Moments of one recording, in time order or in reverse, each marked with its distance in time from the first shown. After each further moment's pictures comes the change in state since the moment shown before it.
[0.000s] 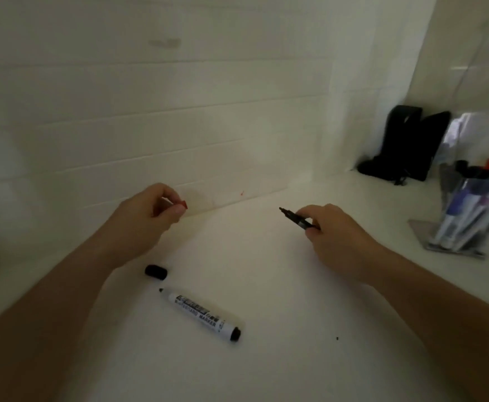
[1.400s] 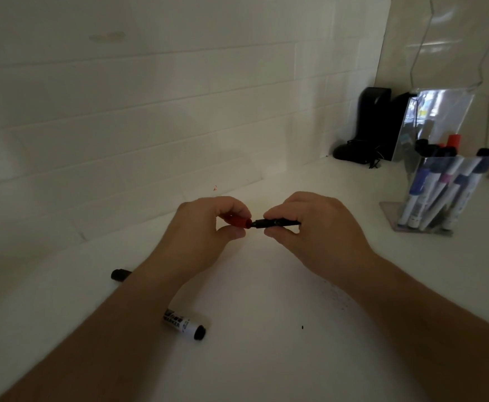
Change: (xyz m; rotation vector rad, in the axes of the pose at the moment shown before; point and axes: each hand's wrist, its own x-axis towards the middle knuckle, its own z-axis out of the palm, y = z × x) left_hand -0.014 0.093 0.099 0.082 -0.090 0.238; right_hand -0.029 0.007 -0.009 -0.021 0.329 -0.344
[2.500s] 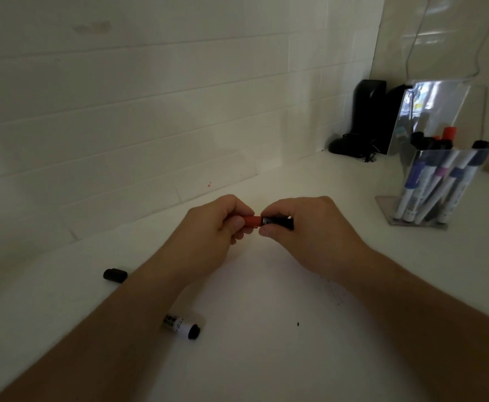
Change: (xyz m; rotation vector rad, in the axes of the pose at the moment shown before) left_hand -0.005 0.011 0.009 -0.207 -0.147 -0.067; right_hand 0.000 -0.003 -0.002 0.091 -0.158 0.137
